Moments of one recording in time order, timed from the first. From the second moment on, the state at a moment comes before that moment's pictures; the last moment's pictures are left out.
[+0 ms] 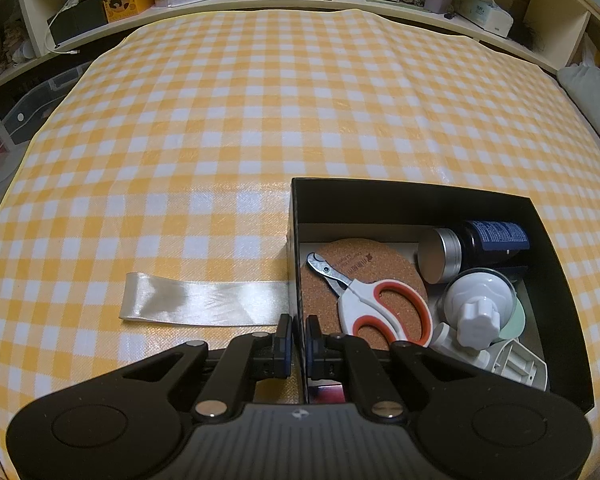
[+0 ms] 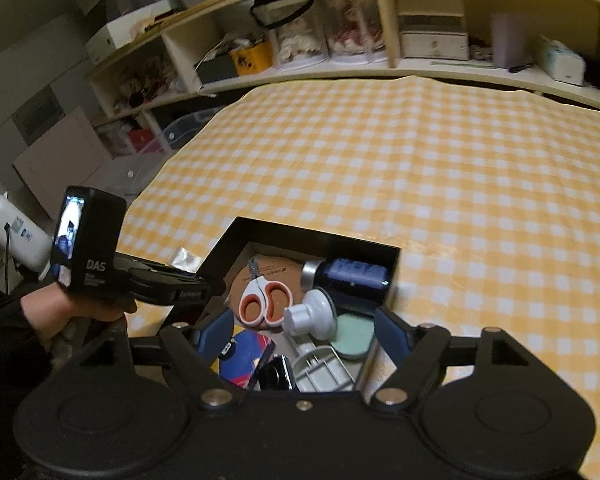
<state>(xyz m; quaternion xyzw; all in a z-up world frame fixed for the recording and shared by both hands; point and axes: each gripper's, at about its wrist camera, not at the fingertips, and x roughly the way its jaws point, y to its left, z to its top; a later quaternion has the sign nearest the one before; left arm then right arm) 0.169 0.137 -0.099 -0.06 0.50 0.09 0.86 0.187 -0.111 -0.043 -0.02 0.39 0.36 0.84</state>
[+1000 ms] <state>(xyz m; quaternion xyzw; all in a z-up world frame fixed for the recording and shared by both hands) 0.033 0.073 0.006 -0.07 0.35 0.10 0.93 0.112 -0.187 -0.045 0.02 0.29 0.30 0.91</state>
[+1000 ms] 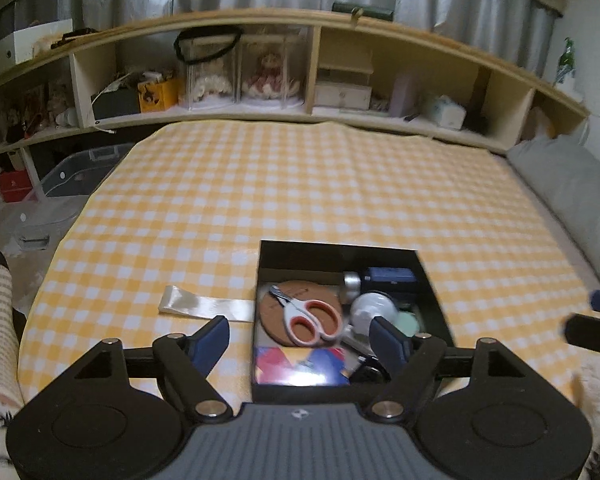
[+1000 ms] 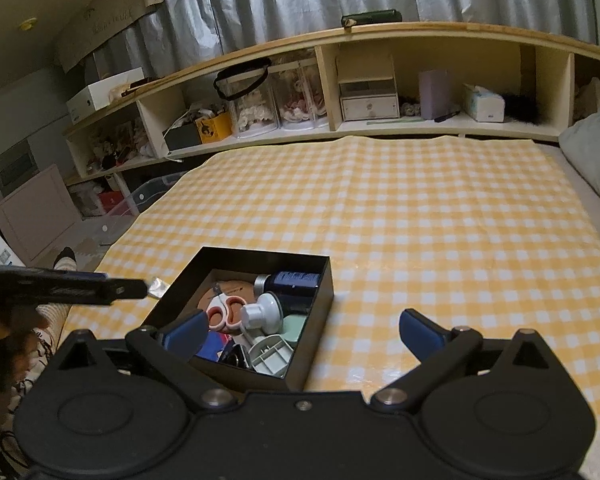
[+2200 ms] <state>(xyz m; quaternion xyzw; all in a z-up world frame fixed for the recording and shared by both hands) -0.054 0.020 -0.003 -0.02 0.26 0.12 0.96 0.053 -0.206 -0.053 -0.01 0.24 0.26 0.93</state>
